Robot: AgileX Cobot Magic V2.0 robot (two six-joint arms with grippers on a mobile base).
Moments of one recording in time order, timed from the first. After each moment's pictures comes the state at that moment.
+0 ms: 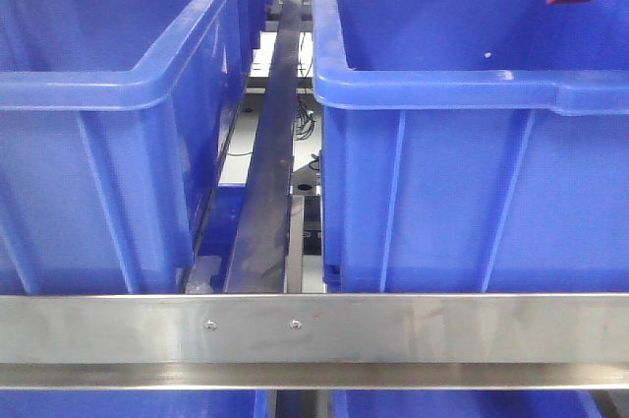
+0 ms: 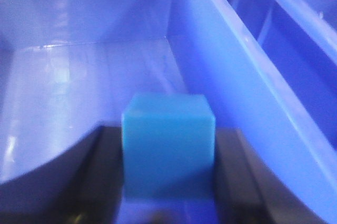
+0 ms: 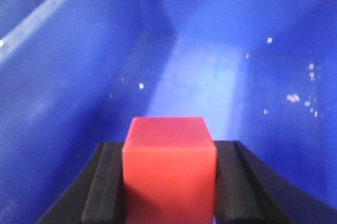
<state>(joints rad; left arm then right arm) -0.33 1.08 -0.66 -0.21 -0.05 0.12 0.28 1.14 -0.63 0.03 -0.18 0.00</state>
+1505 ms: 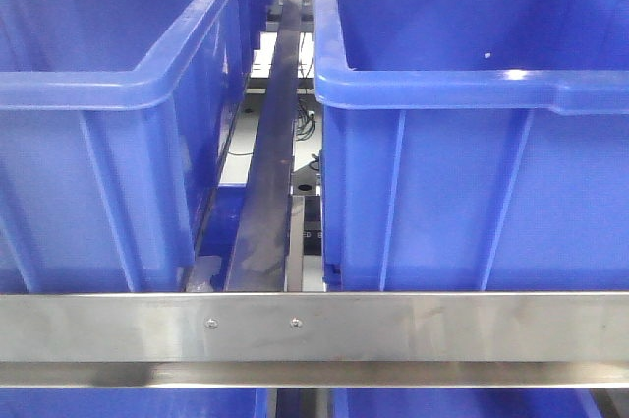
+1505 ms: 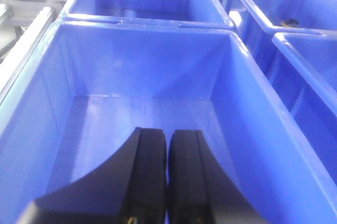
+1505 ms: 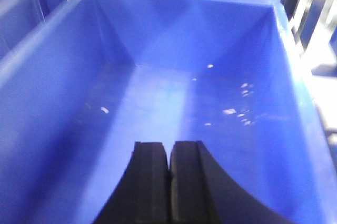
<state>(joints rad) -0.16 0.76 -0.62 -0.22 0.02 0.12 0.14 0.86 -0.63 0.21 0.02 -0.15</state>
